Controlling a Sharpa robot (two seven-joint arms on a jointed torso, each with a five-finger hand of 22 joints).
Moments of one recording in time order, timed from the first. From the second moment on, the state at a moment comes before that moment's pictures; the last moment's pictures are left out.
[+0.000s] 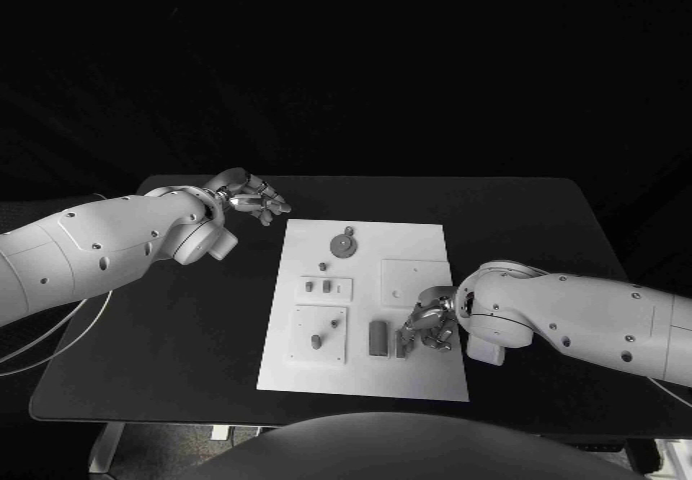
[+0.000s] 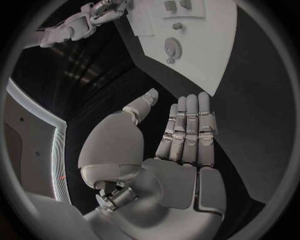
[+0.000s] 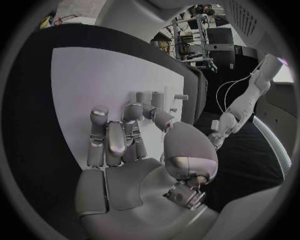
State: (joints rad) left arm 1.24 -0.78 -0.18 1.17 -0.63 -0.25 0.04; left_hand 1.07 -0.16 0.51 -0.17 0.06 0.87 0.17 0.29 0.47 1.13 0.12 0.17 0.32 0.94 0.06 0.65 0.67 0.06 0.98 -0.03 0.32 1.00; right arm 1.13 -0.70 -0.25 1.51 -0.81 0.09 -0.56; right_hand 0.83 -0.09 0.64 -0.19 0.44 1.07 0.07 0.26 0.61 1.32 -0.04 0.87 0.81 1.27 -0.09 1.52 1.07 0.23 1.08 -0.02 1.02 1.31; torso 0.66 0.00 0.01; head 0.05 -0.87
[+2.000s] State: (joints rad) left arm 1.24 -0.78 -0.18 1.16 -0.63 -0.25 0.04; left_hand 1.07 -0.16 0.51 -0.17 0.06 0.87 0.17 0.29 0.47 1.13 0.12 0.17 0.32 0.94 0.06 0.65 0.68 0.06 0.98 -0.03 0.32 1.00; right arm 1.10 -0.73 -0.25 1.56 -0.99 0.14 -0.51; right_hand 0.88 -0.19 0.66 -0.14 0.44 1.08 0.07 0.26 0.61 1.31 -0.04 0.88 0.81 1.27 -0.09 1.52 1.07 0.24 1.09 -0.03 1.02 1.31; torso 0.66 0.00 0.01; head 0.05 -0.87
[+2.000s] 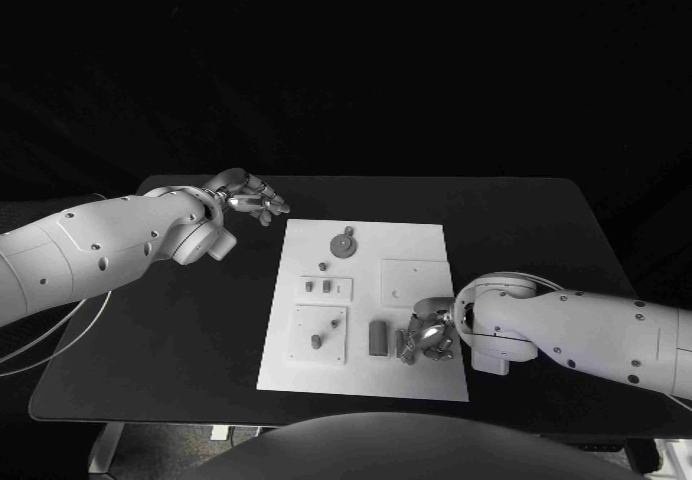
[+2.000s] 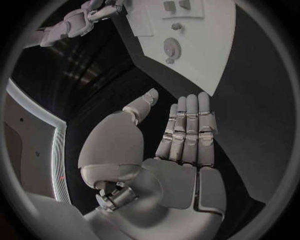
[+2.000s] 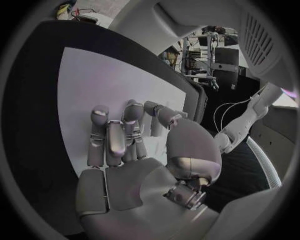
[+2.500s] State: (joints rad) left arm 1.24 -0.78 -0.18 1.16 -0.63 -0.25 0.04; left_hand 1.07 -0.16 0.51 -0.17 0.06 0.87 0.17 0.30 0.47 1.13 0.12 0.17 0.32 0.94 0.06 0.65 0.68 0.06 0.98 -0.03 0.32 1.00; right arm 1.10 -0.71 -0.24 1.54 -1.01 0.14 -0.51; right_hand 0.88 -0.19 0.66 -0.12 0.44 1.08 0.07 0.26 0.61 1.31 -0.04 0.88 0.81 1.27 -0.09 1.52 1.08 0.24 1.09 -0.02 1.02 1.31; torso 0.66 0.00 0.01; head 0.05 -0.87
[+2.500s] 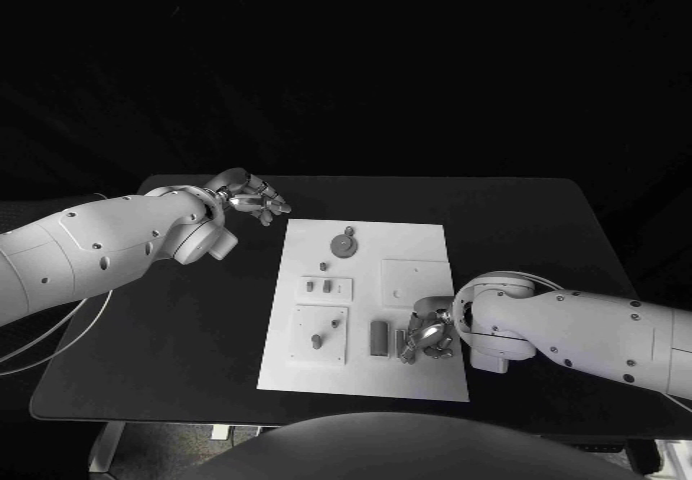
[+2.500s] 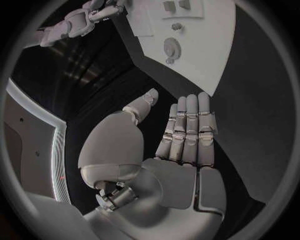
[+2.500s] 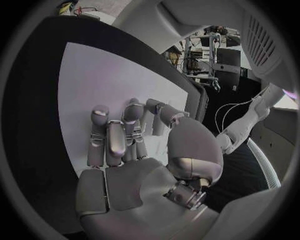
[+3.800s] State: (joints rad) left arm 1.24 -0.78 -0.18 1.16 -0.63 -0.25 0.04; left_hand 1.07 -0.16 0.50 -0.17 0.06 0.87 0.17 0.30 0.47 1.13 0.12 0.17 0.32 0.94 0.06 0.65 0.68 0.06 0.98 -0.03 0.32 1.00; right arm 1.10 -0.73 -0.24 1.52 -1.01 0.16 -0.48; right_hand 0.86 -0.14 0.64 -0.15 0.44 1.09 0.07 0.26 0.61 1.31 -0.04 0.88 0.81 1.27 -0.09 1.52 1.08 0.25 1.09 -0.02 1.02 1.31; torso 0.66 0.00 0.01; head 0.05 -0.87
